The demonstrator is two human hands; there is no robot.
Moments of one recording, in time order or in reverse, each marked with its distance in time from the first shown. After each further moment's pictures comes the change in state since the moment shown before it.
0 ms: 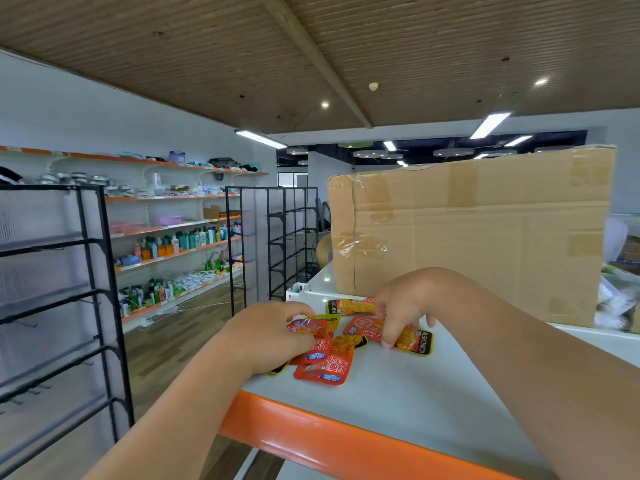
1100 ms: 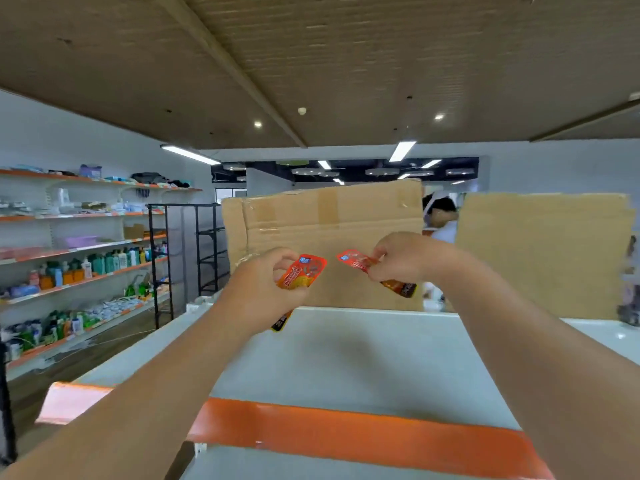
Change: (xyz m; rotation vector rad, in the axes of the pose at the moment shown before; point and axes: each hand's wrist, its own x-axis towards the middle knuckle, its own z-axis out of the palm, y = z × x) left_hand -0.006 0.164 0.016 -0.468 0.342 0.288; right_hand -0.152 0.135 0.007 0.313 0.549 0.148
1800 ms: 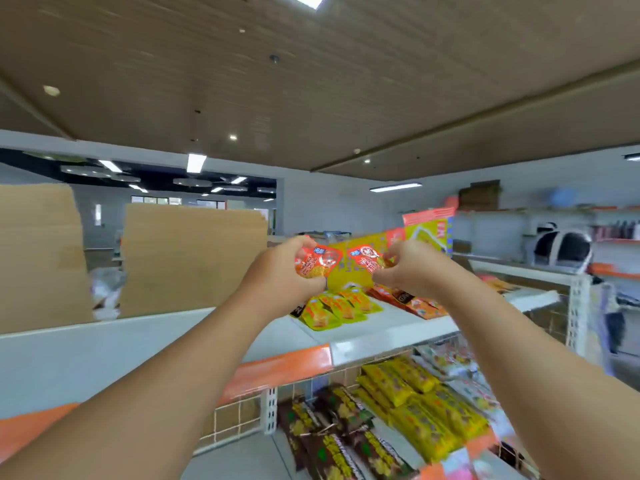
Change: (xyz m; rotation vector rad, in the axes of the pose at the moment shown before) left_hand -0.090 0.399 0.332 -0.310 -0.308 0.437; right_hand -0.391 0.357 -0.144 -0.106 0.440 0.619
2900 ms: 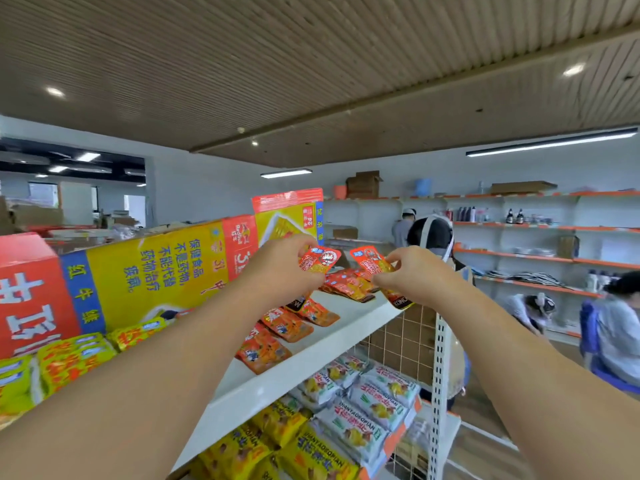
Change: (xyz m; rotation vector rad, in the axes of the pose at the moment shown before) left_hand 0.215 0.103 0.357 -0.054 -0.282 0.206; right_hand 0.107 0.345 -0.034 -0.108 0.111 0.396
